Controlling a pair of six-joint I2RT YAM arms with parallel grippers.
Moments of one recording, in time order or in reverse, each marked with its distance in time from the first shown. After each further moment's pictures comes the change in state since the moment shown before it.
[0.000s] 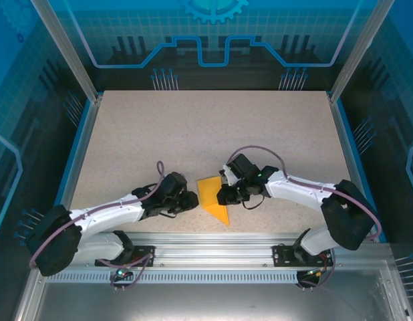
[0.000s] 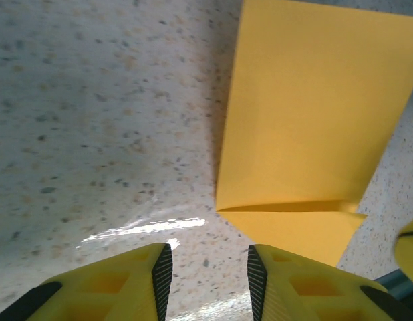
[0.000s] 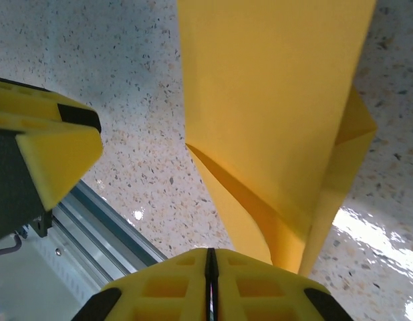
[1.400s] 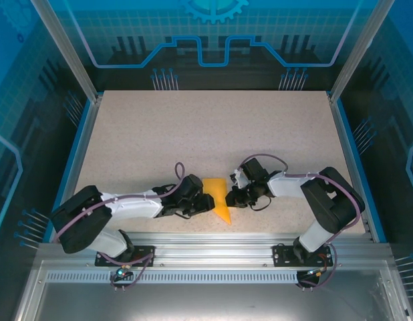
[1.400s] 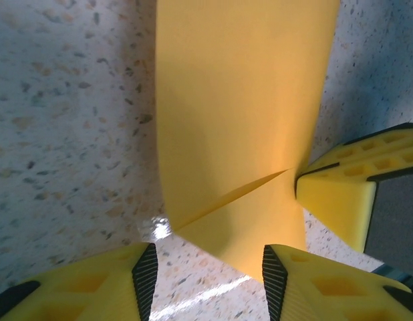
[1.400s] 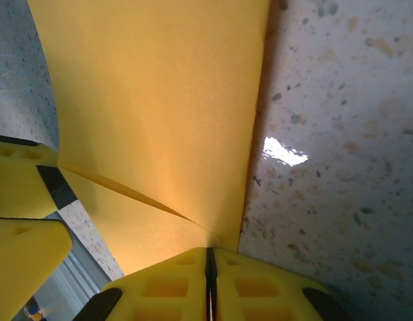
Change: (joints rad) left arm -0.091 0.256 0.059 0.208 0.047 -0.082; right arm -0.183 0.146 -0.177 0.249 -0.180 -0.038
